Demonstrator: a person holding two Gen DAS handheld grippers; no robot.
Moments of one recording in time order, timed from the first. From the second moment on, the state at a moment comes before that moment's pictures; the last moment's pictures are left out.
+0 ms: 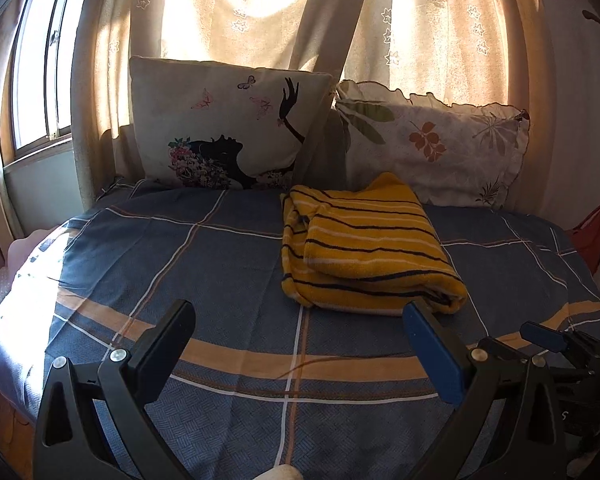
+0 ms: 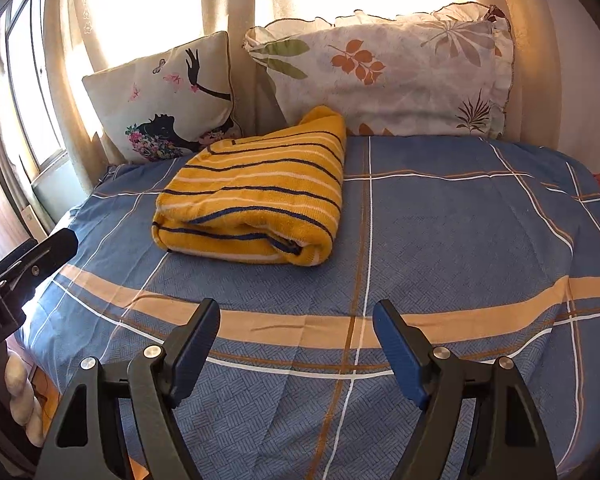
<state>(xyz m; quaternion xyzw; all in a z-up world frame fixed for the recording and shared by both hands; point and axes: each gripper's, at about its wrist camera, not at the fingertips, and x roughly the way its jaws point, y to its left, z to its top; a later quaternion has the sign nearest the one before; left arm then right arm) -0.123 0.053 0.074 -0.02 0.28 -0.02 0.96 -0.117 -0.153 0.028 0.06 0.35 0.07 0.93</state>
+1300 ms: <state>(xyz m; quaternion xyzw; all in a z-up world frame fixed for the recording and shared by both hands) -0.121 0.070 0.060 -0.05 0.31 -0.02 0.95 -0.116 -0.135 0.022 0.03 0.35 0.04 0.94</state>
